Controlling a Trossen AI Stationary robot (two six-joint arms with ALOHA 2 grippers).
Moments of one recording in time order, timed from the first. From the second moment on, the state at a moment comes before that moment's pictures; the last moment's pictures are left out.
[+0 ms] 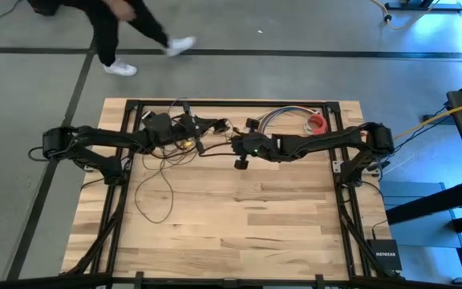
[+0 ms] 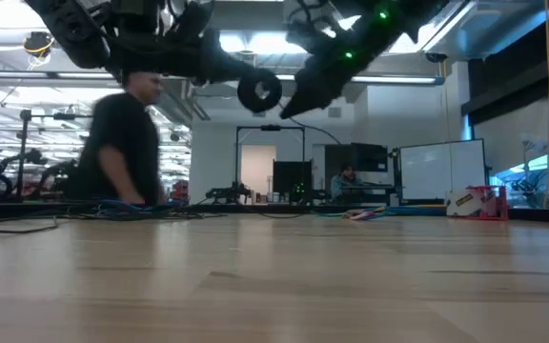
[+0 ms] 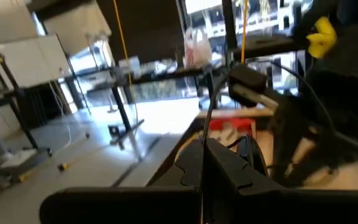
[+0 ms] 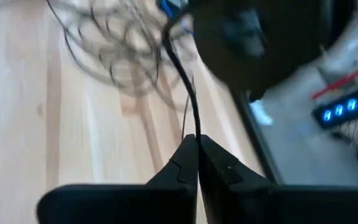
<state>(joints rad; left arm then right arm) 0.33 1.31 0.57 0.78 -0.07 0.22 -0.07 1.66 1.09 -0.01 0.45 -0.26</state>
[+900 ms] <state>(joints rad) 0.29 1.40 0.57 0.47 0.05 0.32 -0.06 1.65 0.92 -0.37 0.04 0.17</state>
